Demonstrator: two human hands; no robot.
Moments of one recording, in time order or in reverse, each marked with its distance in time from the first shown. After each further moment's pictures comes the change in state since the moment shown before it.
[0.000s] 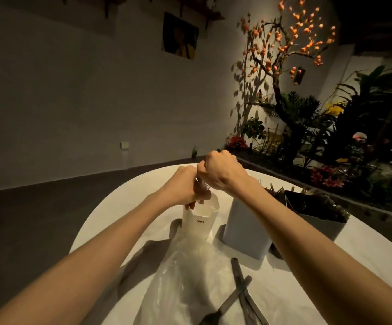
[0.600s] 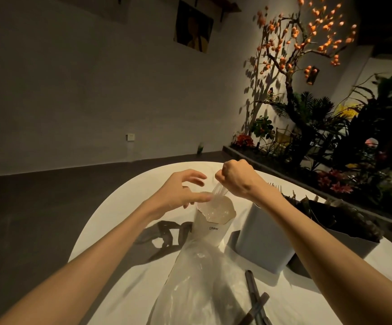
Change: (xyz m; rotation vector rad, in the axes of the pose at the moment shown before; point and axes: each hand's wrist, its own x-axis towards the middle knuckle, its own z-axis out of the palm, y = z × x) left_hand 0.003 -0.069 0.004 -0.516 0.070 -0.136; right_hand 0.034 0.028 0.041 0.061 -0.137 0.002
